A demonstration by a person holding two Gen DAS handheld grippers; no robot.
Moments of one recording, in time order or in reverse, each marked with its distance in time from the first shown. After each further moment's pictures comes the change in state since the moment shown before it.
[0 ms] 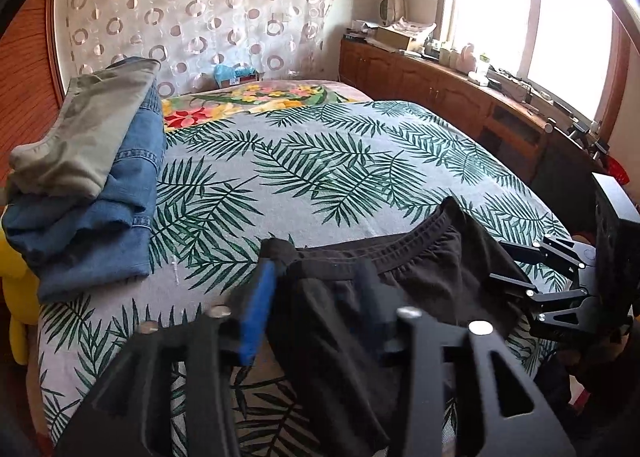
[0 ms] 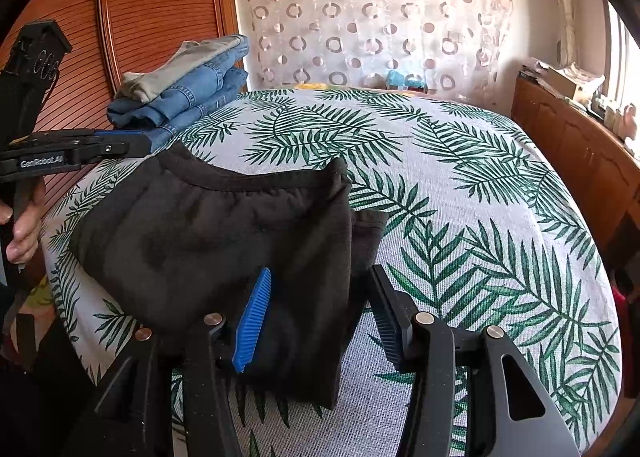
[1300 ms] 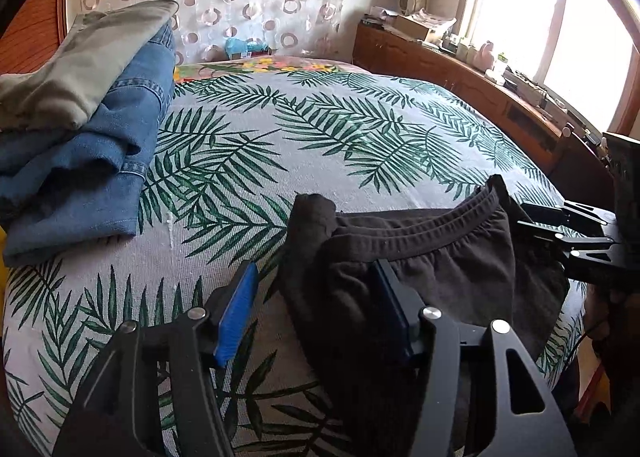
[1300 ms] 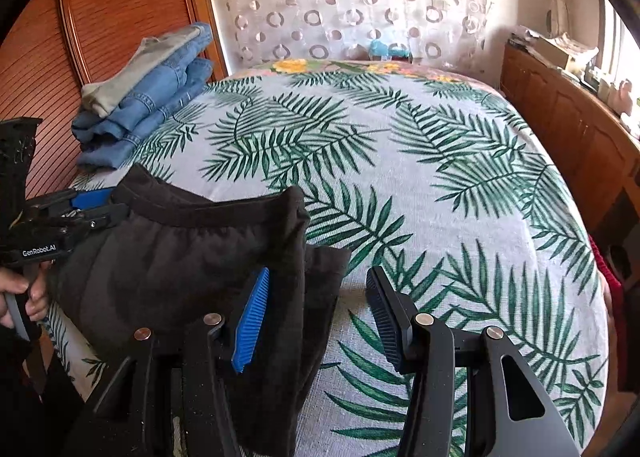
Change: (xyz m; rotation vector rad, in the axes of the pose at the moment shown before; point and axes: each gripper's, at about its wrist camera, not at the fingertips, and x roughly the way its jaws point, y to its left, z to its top) left arm 0.040 0.026 -0.022 -0.082 0.063 -0.005; right arm 0.032 -0.022 0.045 0.058 0.121 -0.031
